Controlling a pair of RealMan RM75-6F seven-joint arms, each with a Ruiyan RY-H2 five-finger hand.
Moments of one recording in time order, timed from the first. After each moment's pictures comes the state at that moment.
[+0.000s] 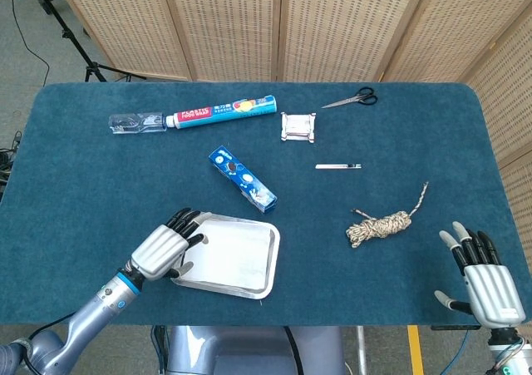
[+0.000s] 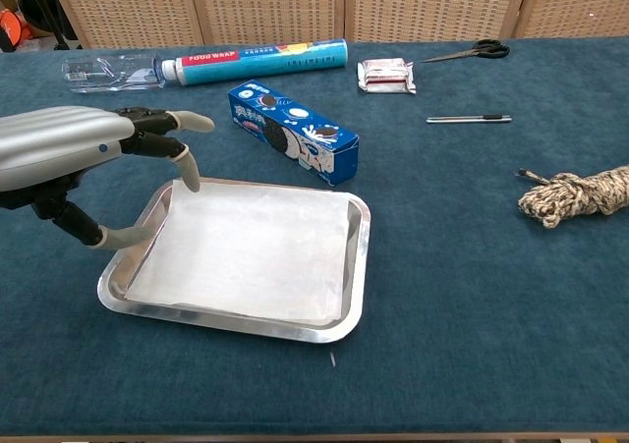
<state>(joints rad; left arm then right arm) -0.59 -1.36 0.02 -1.73 1.50 1.05 0.24 0.04 -1.04 0.00 -1.76 -1.57 1.48 -0.10</state>
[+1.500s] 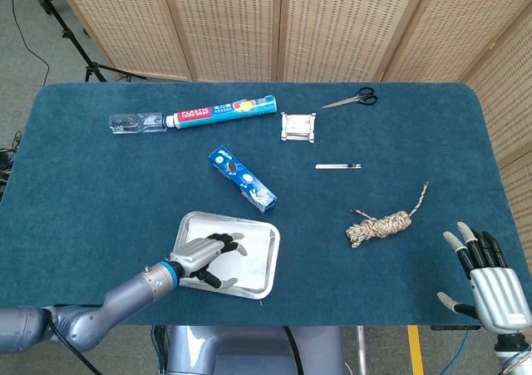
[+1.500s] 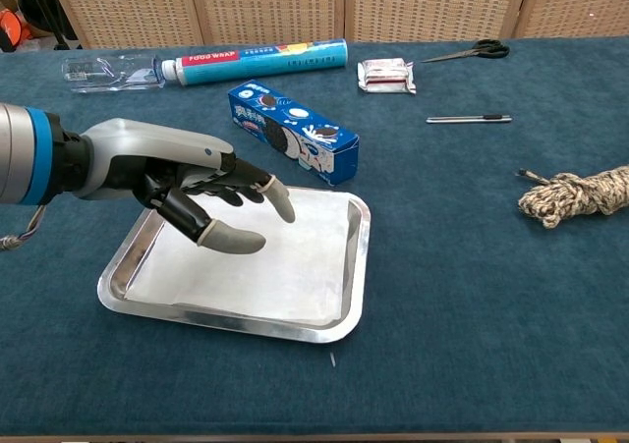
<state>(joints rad) -0.94 -1.26 -0.09 -1.97 0.75 0.60 0.12 0.02 -1.02 -0.01 -1.76 -1.62 1.52 -0.06</state>
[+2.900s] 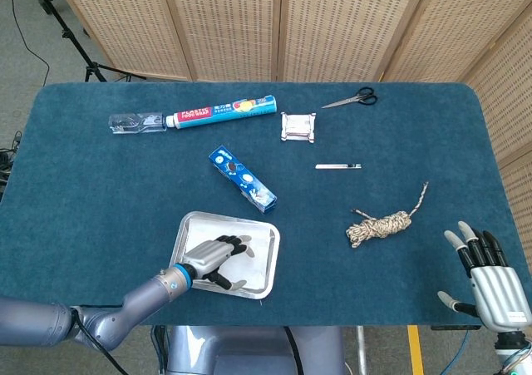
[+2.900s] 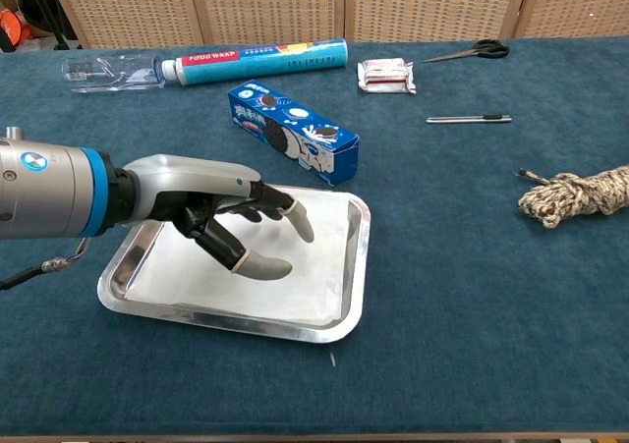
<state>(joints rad) -1.00 -1.40 -0.03 -1.88 0.72 0.70 0.14 0.03 -1.02 0.00 -1.76 -1.61 1.51 -0.06</state>
